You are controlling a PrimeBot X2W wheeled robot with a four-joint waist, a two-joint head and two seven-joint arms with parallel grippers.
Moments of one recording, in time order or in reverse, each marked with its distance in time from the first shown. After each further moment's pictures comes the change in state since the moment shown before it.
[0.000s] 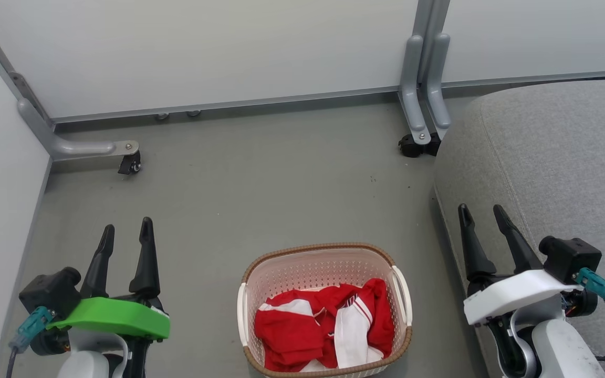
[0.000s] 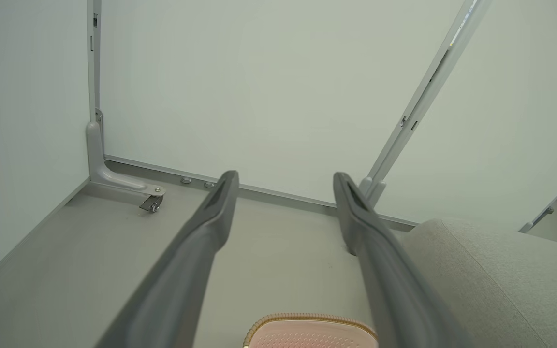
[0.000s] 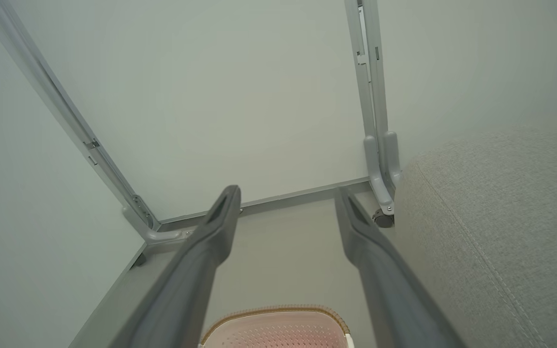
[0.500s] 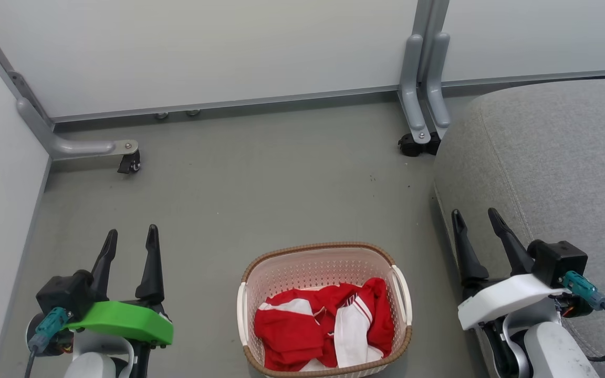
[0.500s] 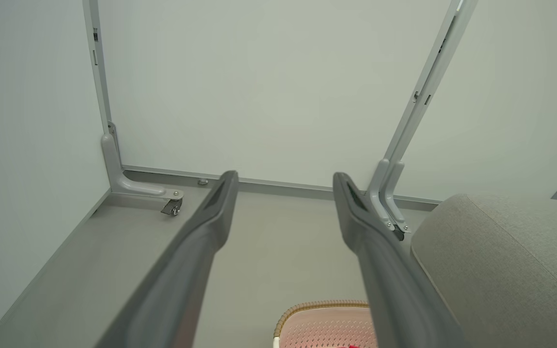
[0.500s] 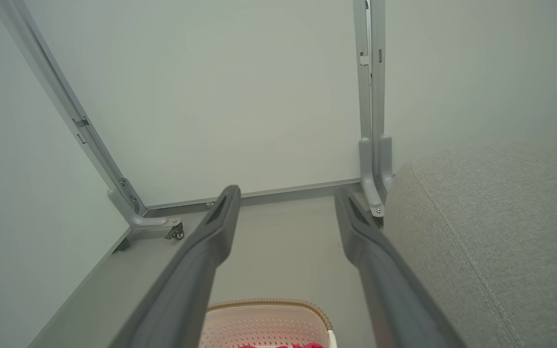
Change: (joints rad) left arm -0.010 -0.001 -0.001 0.058 0.132 -0.001 -0.032; right arm 0.000 0.013 0.002 0.023 -0.102 0.000 -0.017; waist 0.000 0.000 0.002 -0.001
